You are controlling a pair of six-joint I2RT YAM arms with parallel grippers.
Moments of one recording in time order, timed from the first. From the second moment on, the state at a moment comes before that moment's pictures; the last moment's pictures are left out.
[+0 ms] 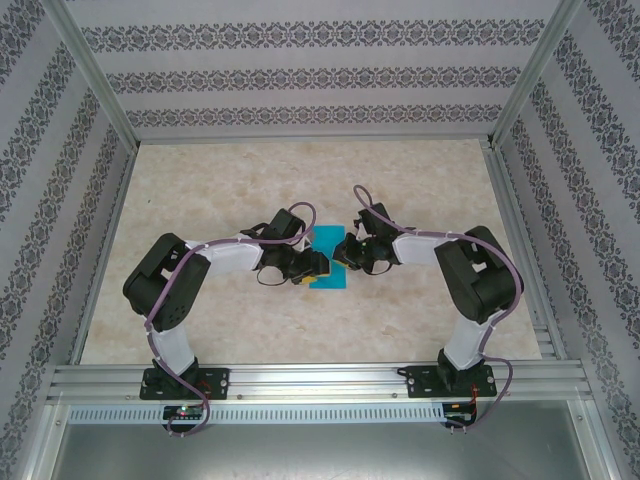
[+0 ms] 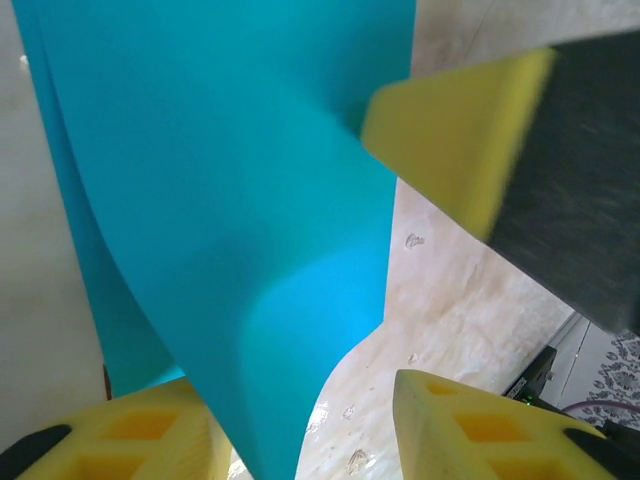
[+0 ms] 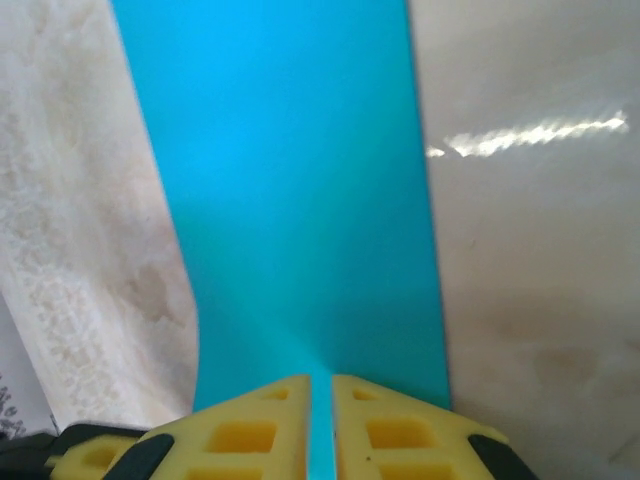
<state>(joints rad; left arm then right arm) -0.63 1.81 0.99 -0.21 0.59 -0.84 0.47 1.78 0.88 -0.09 -0.49 0.84</state>
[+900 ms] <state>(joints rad) -0.63 1.83 1.01 -0.21 0.59 -0.83 0.54 1.71 0.81 -0.21 -0.44 0.76</state>
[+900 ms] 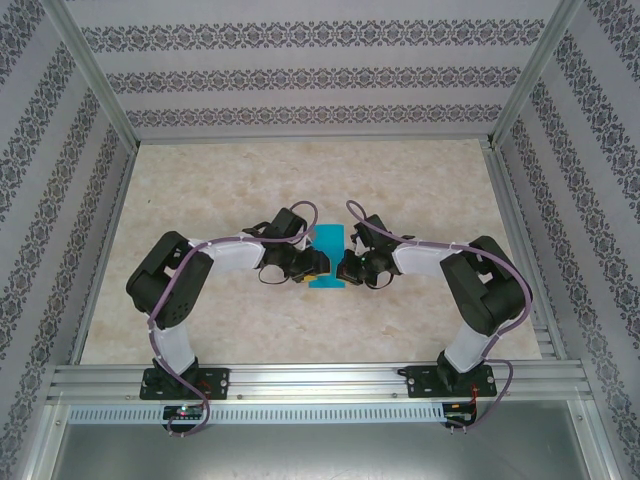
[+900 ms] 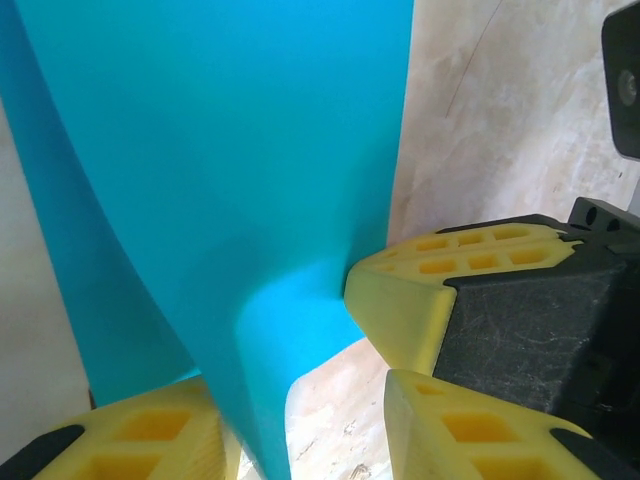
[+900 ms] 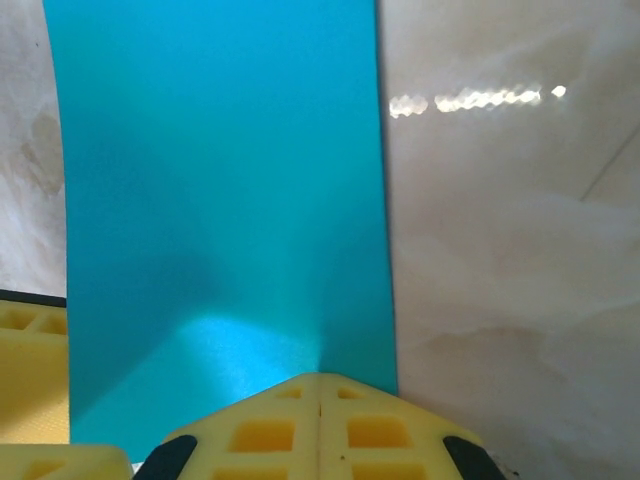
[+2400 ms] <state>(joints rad) -0.63 1.83 1.04 -0.12 0.62 -0.90 0.51 1.73 0.78 -0.13 -0.49 0.77</state>
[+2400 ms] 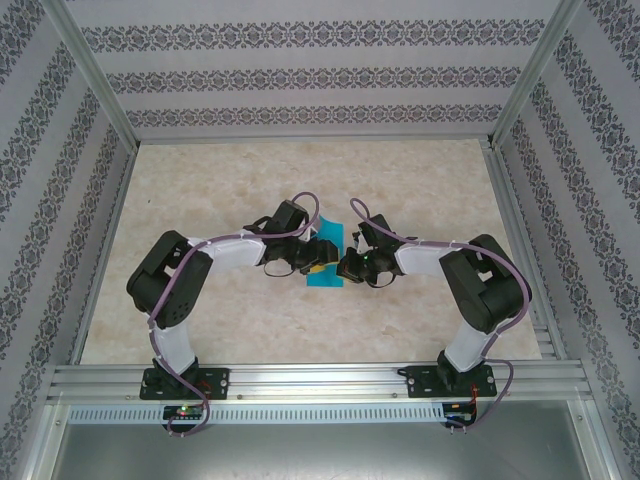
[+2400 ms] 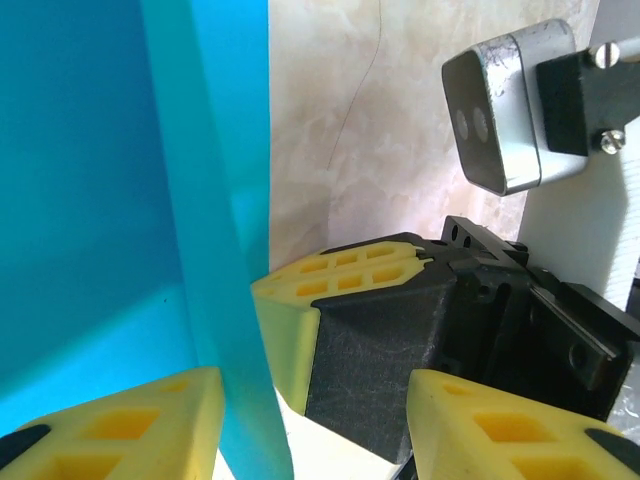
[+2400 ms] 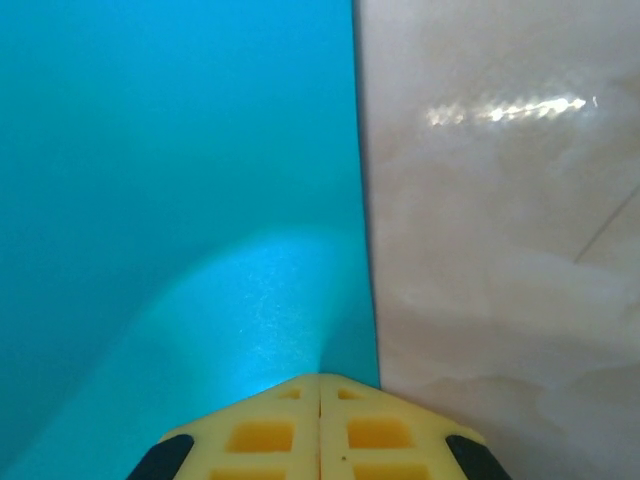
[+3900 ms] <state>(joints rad) -0.62 1.81 0.88 0.11 0.68 -1.06 0.49 1.73 0.81 -0.17 -0.49 0.77</state>
